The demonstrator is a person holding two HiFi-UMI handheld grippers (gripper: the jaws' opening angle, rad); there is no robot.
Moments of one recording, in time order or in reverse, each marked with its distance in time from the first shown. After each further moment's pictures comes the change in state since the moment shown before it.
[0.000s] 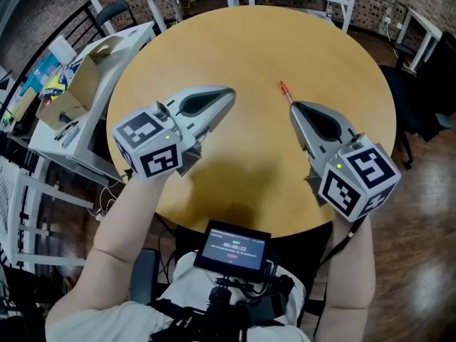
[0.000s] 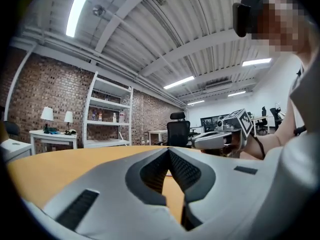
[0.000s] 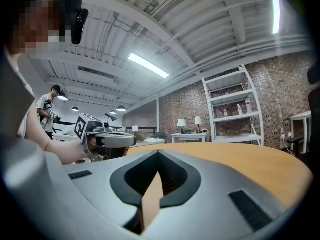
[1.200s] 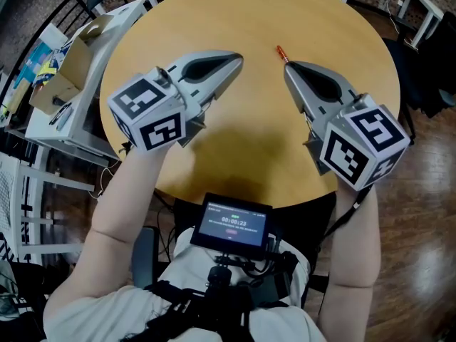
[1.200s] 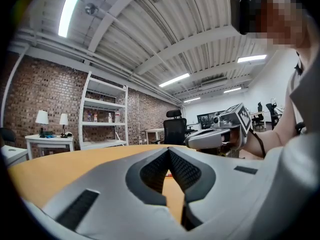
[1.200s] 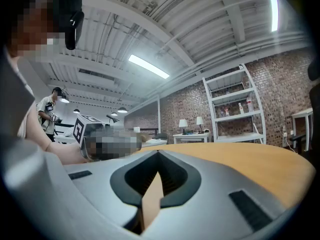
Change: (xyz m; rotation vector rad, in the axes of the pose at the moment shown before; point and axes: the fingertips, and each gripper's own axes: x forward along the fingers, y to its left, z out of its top) left arm 0.015 -0.024 0.003 0.039 0.022 -0.035; right arm -0.002 0.008 0.004 0.014 0.001 0.016
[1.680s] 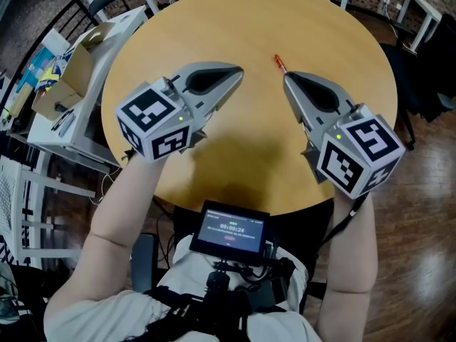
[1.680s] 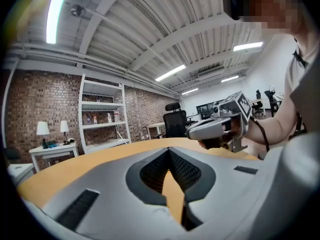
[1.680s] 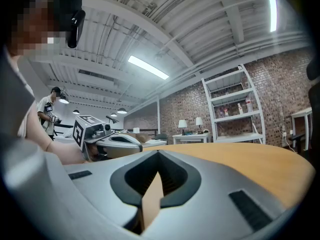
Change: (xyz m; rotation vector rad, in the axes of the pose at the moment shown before) left arm 0.007 -0.002 -0.014 0.107 0.074 0.006; right arm -0.003 -0.003 -0.004 0.005 -0.011 -0.003
